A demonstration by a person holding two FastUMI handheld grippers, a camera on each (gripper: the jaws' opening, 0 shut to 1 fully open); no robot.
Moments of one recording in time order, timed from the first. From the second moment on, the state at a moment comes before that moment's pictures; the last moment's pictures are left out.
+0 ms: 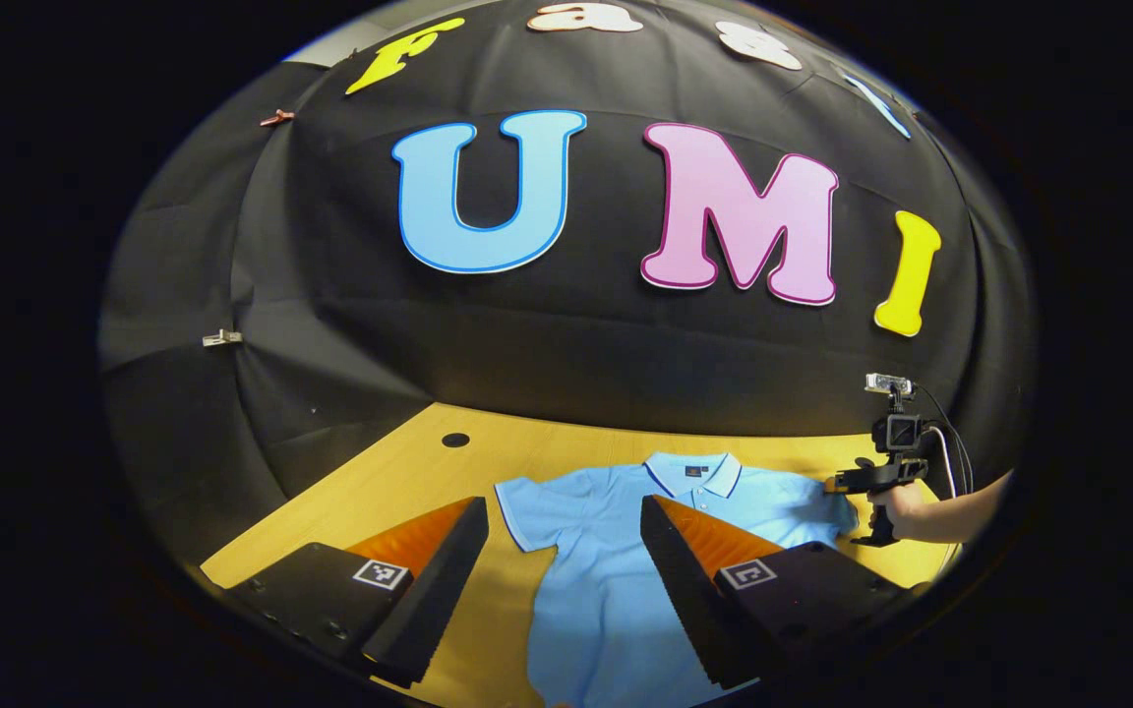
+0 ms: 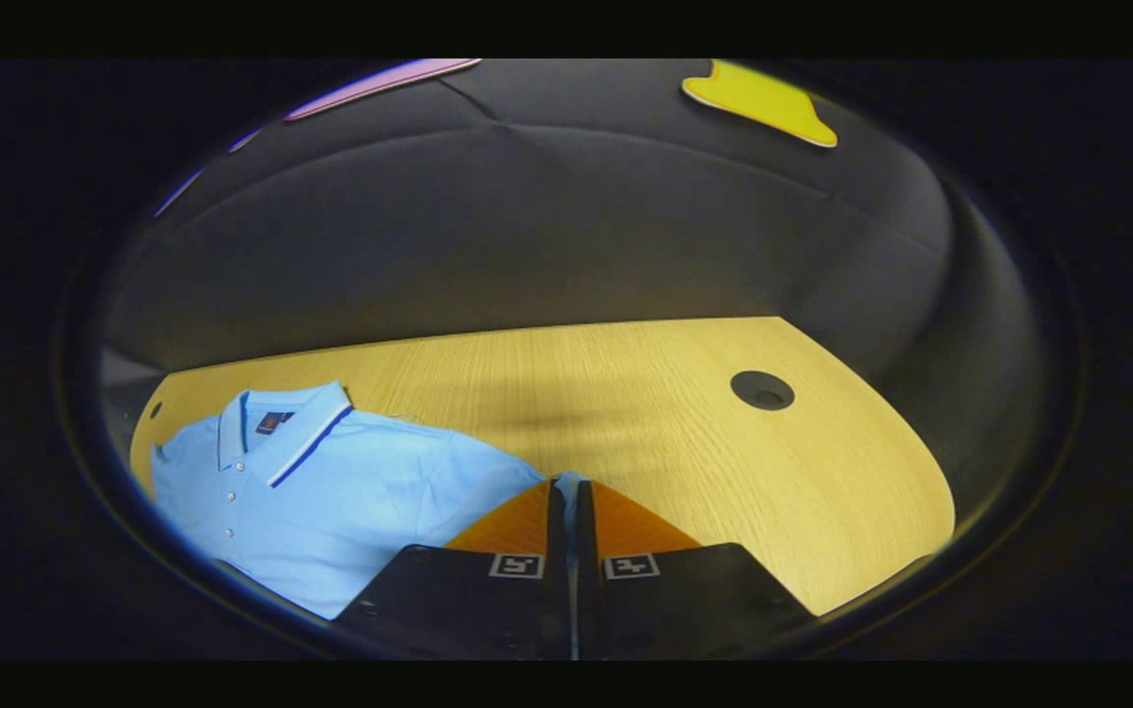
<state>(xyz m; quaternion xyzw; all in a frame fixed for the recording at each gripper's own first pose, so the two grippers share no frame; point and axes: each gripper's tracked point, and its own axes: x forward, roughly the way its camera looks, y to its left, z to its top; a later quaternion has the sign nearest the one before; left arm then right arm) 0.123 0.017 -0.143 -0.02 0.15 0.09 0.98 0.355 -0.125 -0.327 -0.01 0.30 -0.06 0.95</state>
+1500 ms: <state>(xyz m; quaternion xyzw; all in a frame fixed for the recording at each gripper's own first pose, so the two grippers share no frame) 0.217 0.073 -0.217 -0.08 0.19 0.05 0.98 0.239 0.095 -0.272 -0.03 0.26 0.14 0.96</state>
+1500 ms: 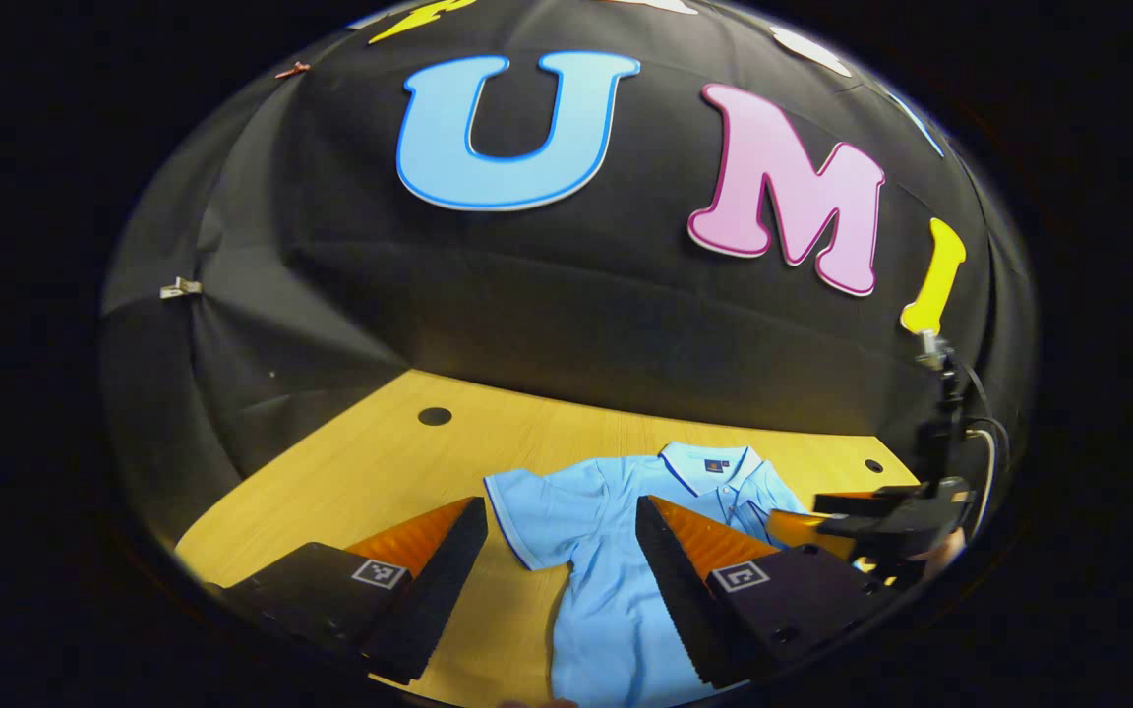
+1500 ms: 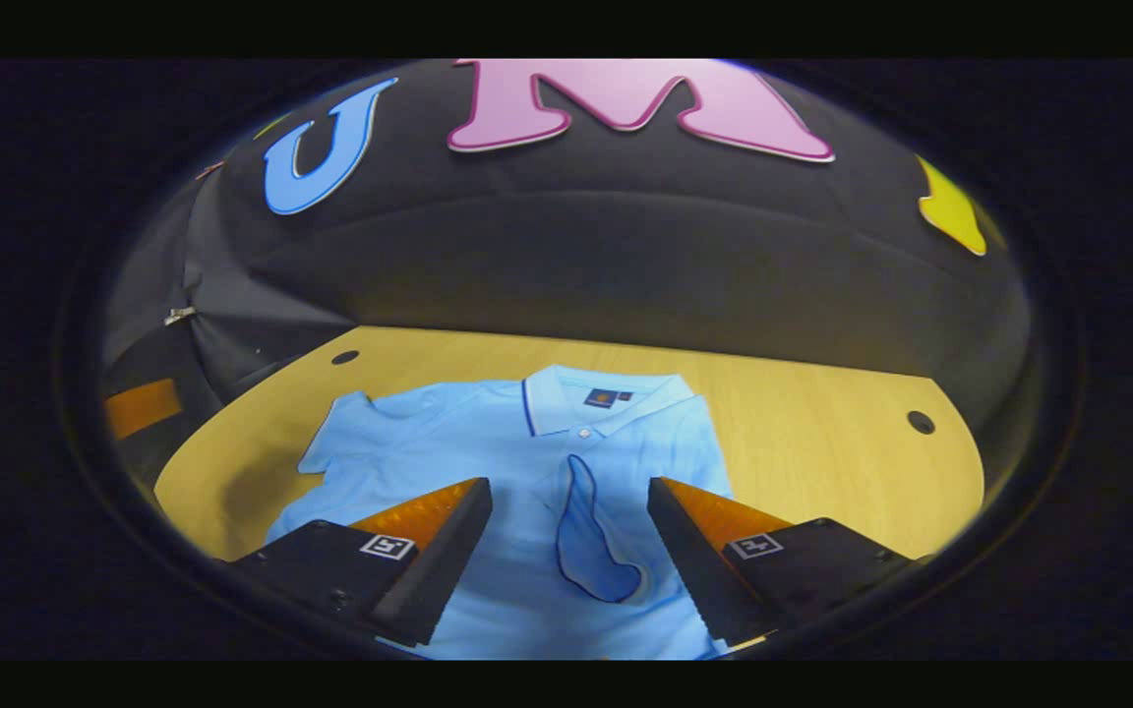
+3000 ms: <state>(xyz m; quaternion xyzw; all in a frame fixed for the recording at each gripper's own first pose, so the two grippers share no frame) 0.366 0.082 -0.331 -0.01 0.30 0.00 0.95 0.175 -0.064 -0.284 0.01 0.27 0.04 0.96</state>
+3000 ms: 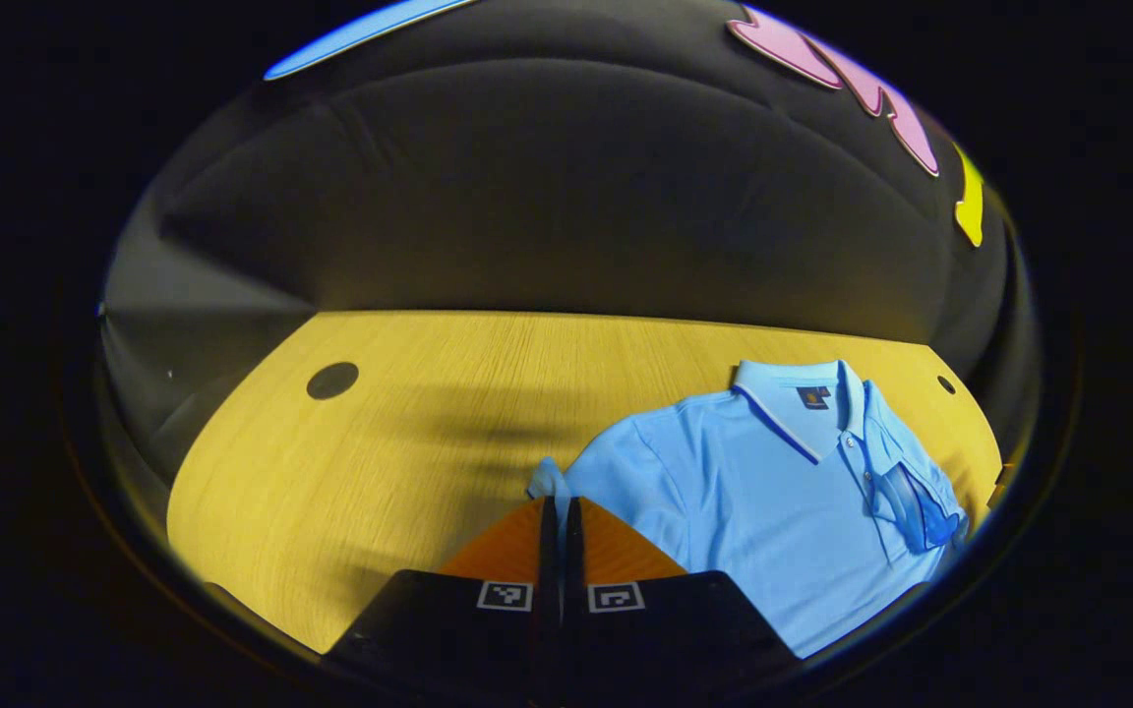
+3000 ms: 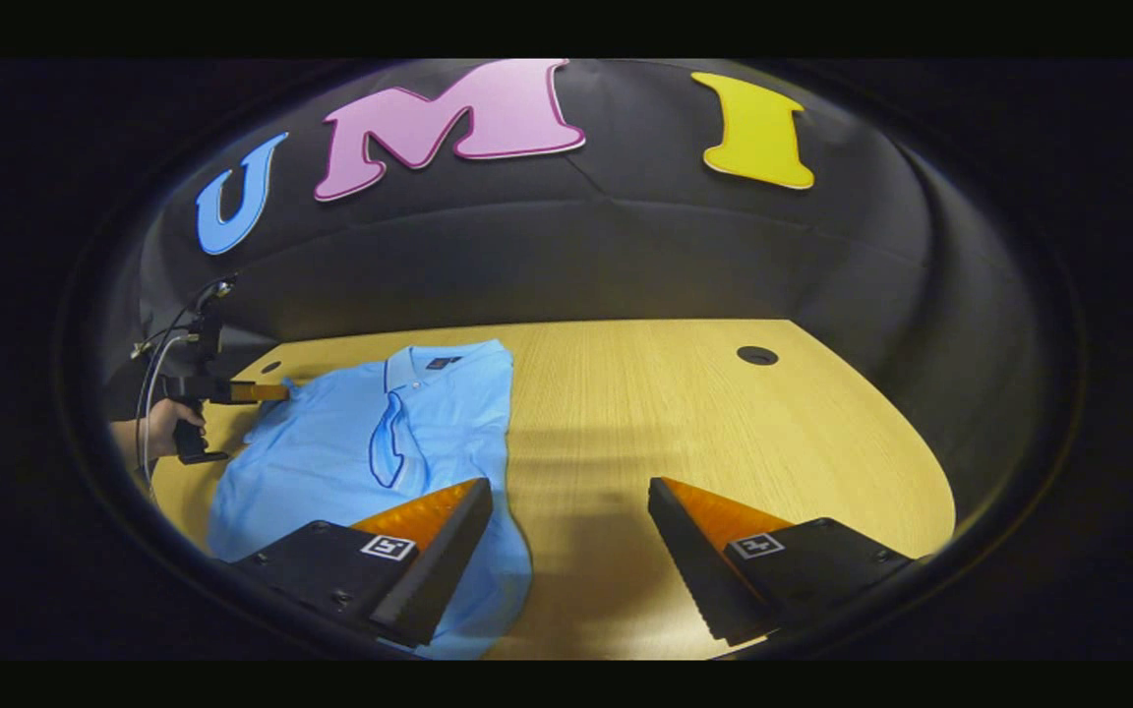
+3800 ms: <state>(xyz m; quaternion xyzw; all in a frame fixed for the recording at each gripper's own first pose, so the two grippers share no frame) 0.304 -0.154 -0.276 -0.11 0.29 -0.19 0.93 0.098 -0.028 -0.278 0.04 0.28 0.05 0.96</state>
